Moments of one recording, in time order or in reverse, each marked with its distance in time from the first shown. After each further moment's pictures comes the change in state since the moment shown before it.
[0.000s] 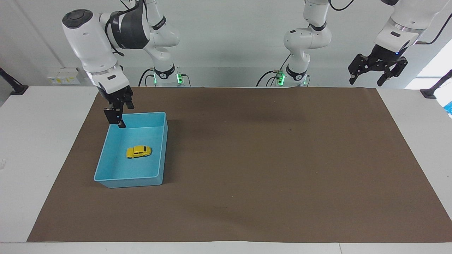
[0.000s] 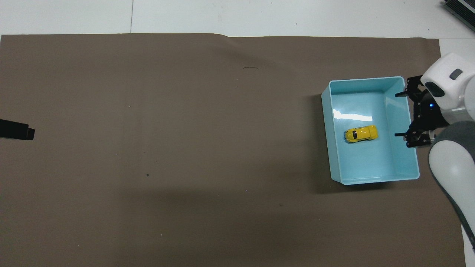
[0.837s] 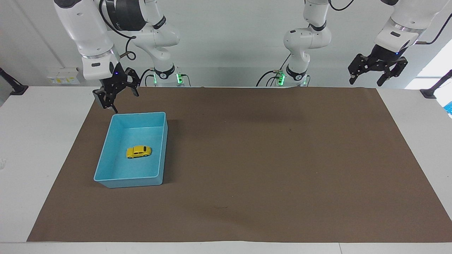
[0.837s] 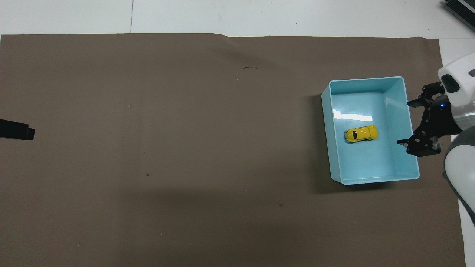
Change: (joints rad) left arm 0.000 0.000 0.000 0.000 0.000 0.000 0.000; right arm 0.097 -0.025 -0.079 0.074 0.000 -0.139 0.620
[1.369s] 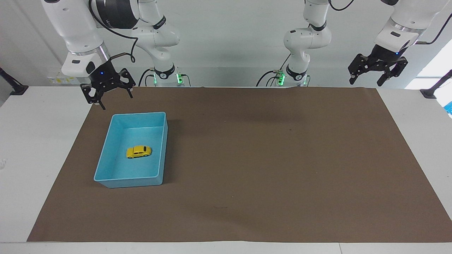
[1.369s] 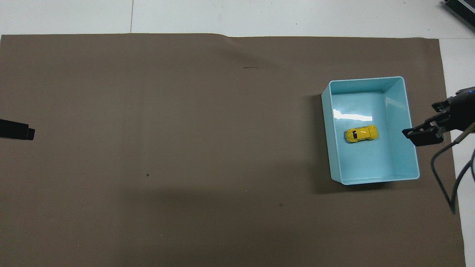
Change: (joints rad) left arm 0.000 0.000 0.000 0.000 0.000 0.000 0.000; right arm -0.051 0.001 0.004 0.016 0.000 -0.001 0.301
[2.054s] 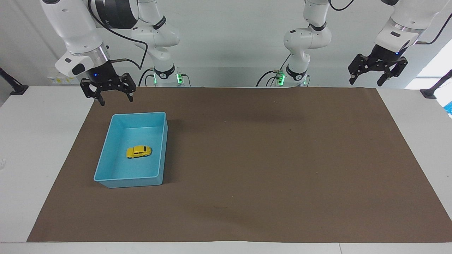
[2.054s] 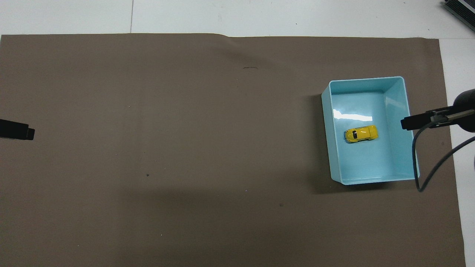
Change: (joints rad) left arm 0.000 0.000 0.000 0.000 0.000 0.000 0.000; right arm -0.005 0.011 0.001 0.018 0.000 -0.017 0.383
